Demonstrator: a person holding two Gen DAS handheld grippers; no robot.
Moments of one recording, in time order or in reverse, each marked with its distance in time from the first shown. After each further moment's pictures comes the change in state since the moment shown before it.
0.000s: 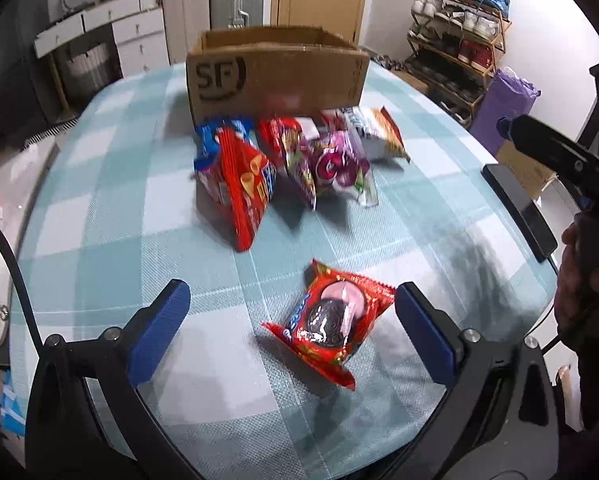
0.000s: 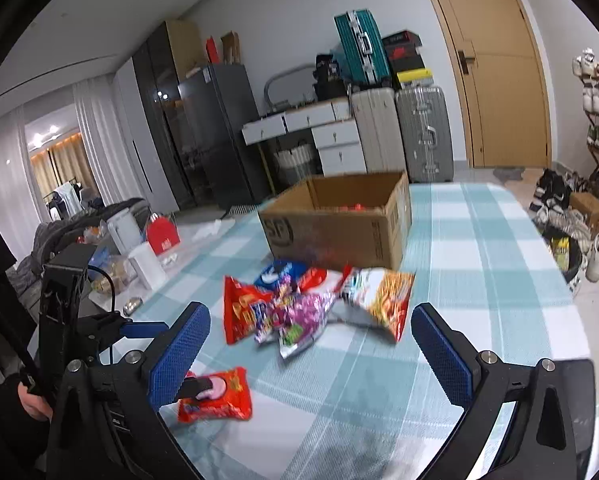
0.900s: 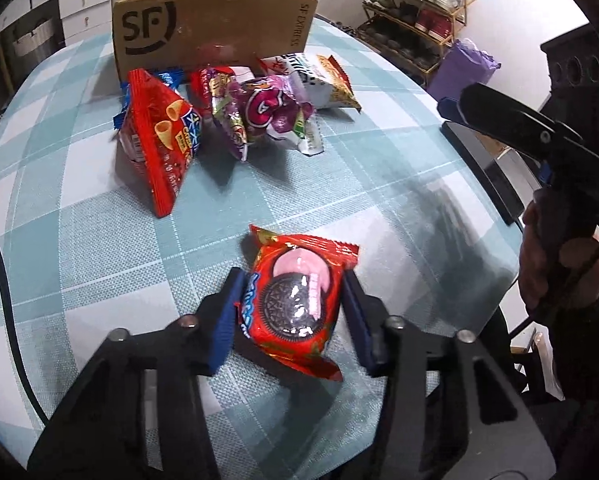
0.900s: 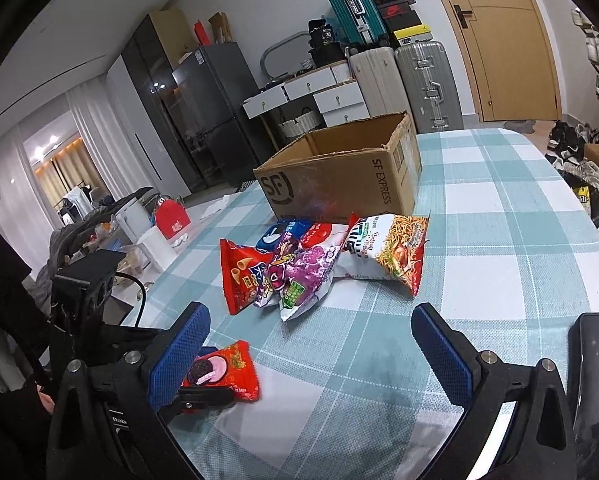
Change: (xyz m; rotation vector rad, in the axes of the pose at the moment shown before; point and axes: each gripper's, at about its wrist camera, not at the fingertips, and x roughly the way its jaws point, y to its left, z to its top) left arm 0.036 -0.021 -0.008 0.056 0.123 -0.189; right arm 0.025 -0.018 -0.020 0.091 0.103 0.072
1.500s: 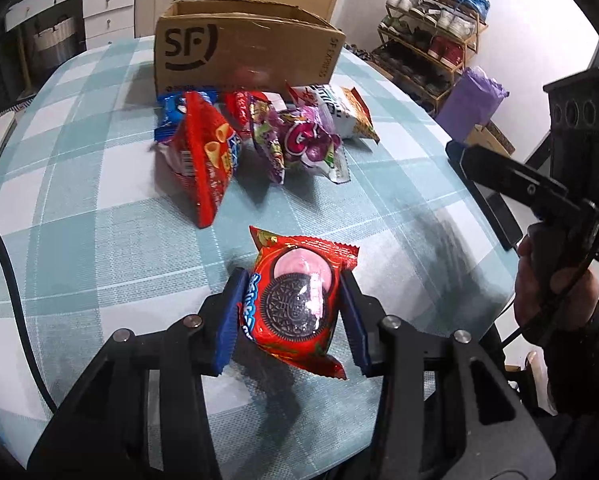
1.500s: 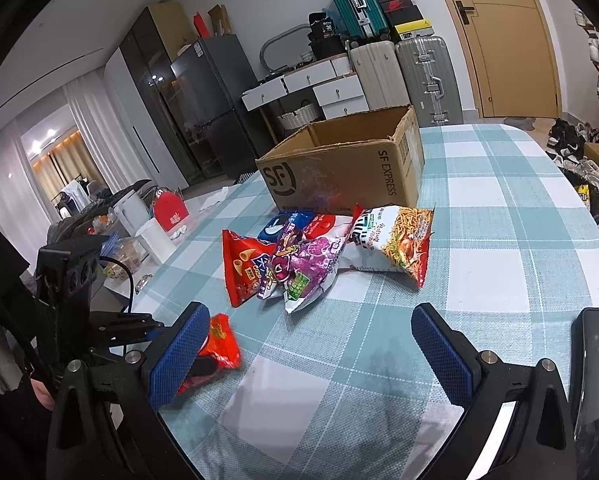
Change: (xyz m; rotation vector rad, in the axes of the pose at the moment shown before) left arm -0.030 0.022 -0.005 -0.072 -0.084 0.010; right arm 0.004 0.007 -0.003 -0.008 0.030 -0.011
